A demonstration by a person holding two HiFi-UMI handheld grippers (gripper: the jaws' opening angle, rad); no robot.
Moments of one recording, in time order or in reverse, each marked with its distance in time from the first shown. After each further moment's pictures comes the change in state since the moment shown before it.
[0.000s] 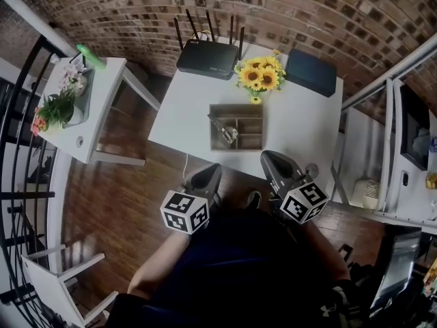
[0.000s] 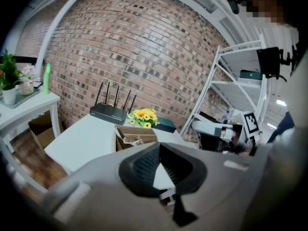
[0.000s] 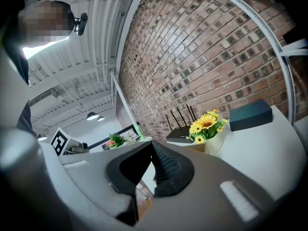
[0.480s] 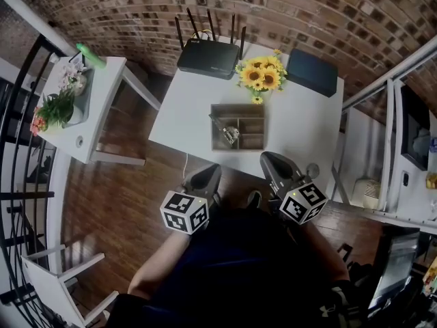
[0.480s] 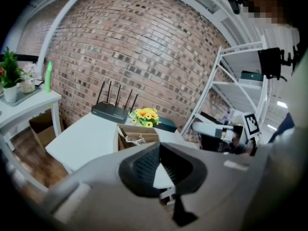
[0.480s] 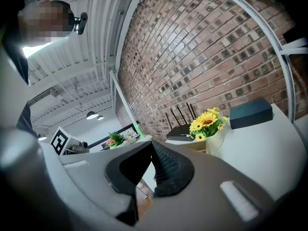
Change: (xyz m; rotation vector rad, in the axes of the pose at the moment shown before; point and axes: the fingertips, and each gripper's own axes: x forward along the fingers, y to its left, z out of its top) left arm -0.002 0.007 -0.003 -0.016 0.005 0.003; right arm 0.004 0.002 -0.007 0.003 0.017 -0.005
